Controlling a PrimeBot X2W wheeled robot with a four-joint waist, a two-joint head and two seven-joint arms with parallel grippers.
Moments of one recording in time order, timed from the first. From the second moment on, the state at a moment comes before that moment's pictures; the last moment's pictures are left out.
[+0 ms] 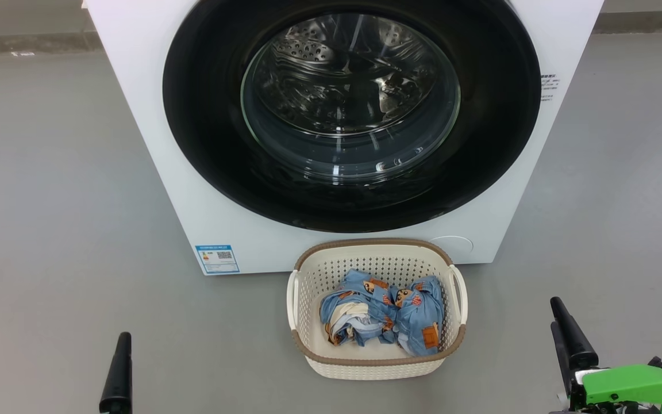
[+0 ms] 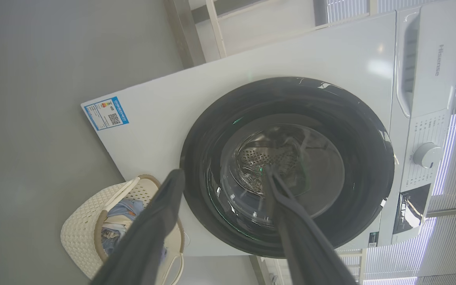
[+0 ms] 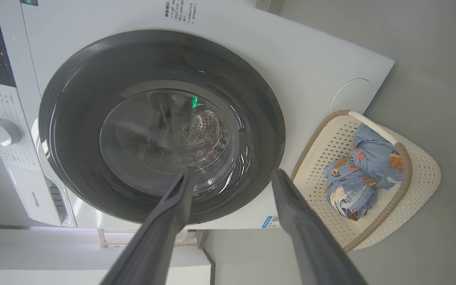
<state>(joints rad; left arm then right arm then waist) 0.00 0.07 0.00 0.25 -1.46 -0.10 -0.02 -0.02 -0.13 0.10 0.30 1.54 0.12 -0.10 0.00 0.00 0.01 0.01</state>
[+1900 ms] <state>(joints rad) 0.03 0.08 -0.04 0.20 -0.77 -0.11 -0.15 -0.03 -0.09 0.09 0.28 0.72 0.12 -0.19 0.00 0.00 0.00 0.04</state>
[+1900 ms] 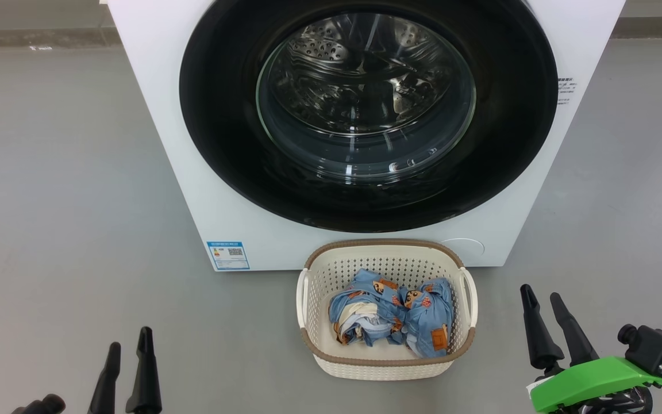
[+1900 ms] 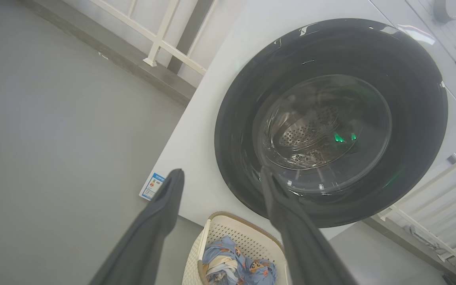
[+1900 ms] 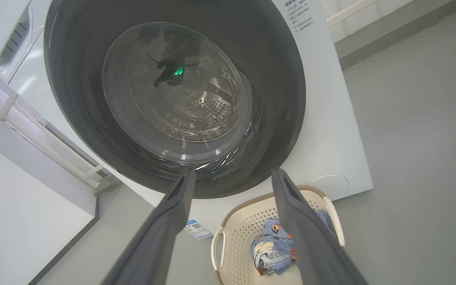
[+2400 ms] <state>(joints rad) 0.03 0.09 -0.05 0.20 -0.59 -0.12 -0.19 -0.03 -0.07 0.06 0.28 0.53 0.12 -0.21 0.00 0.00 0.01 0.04</state>
